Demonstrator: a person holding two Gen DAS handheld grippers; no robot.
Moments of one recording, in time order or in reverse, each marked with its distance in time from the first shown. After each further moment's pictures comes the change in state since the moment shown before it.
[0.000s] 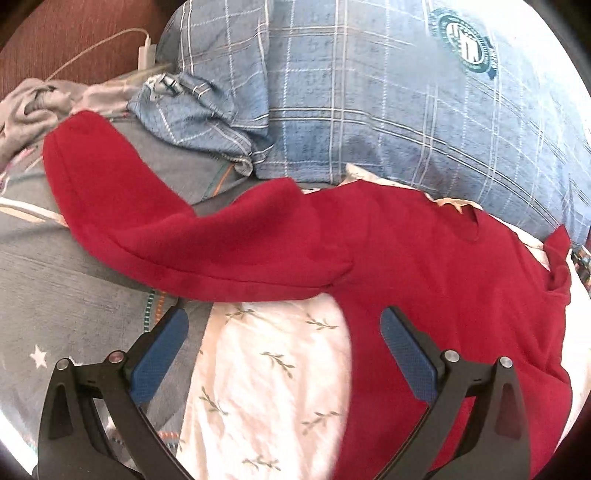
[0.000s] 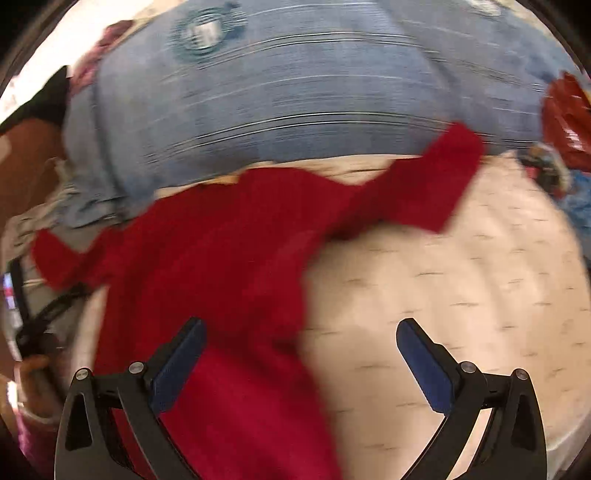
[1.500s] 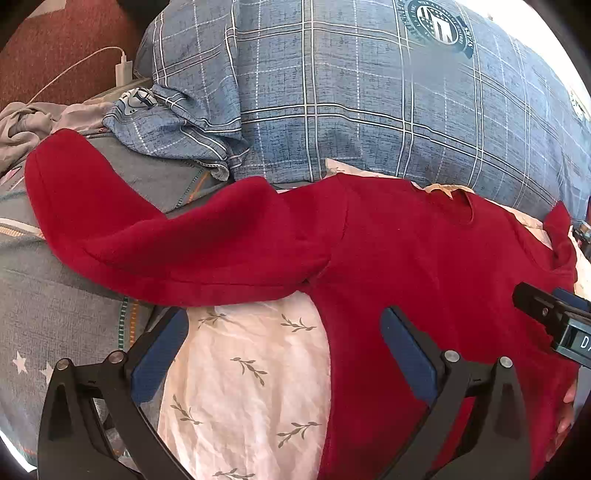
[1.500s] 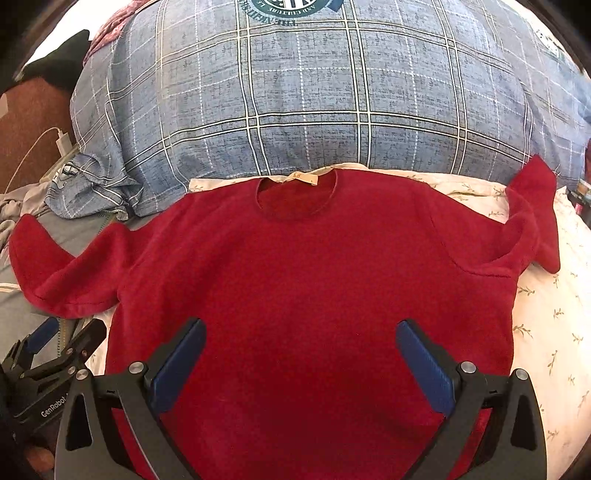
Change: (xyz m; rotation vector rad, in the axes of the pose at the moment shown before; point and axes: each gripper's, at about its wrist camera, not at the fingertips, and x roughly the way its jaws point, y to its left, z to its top) left arm 0.021 -0.022 -0.007 0.078 -0.033 0.000; right arm 0.097 0.111 0.017 -0.056 -0.050 -0.062
